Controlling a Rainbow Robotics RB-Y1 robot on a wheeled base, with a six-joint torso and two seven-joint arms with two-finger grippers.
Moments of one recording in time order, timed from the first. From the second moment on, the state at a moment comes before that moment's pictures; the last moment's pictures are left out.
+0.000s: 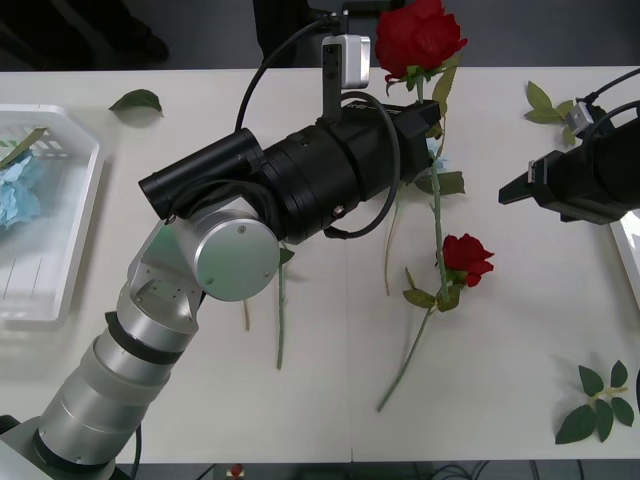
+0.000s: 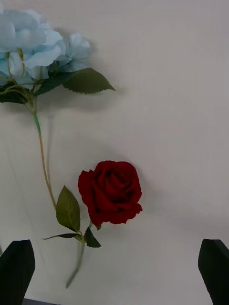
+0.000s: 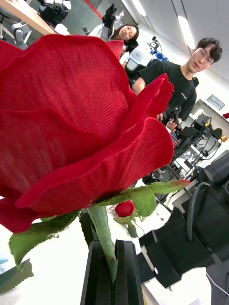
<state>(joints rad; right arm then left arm) -0.48 -0.57 -0.19 -1.80 -0.81 1.81 1.20 -0.41 0.17 -0.45 -1.89 0.90 0.48 -1.60</state>
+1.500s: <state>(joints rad) -0.48 -0.51 -0.27 -1.57 -1.63 1.83 1.89 -0.41 0.17 -0.45 -1.89 0.92 0.48 -1.60</state>
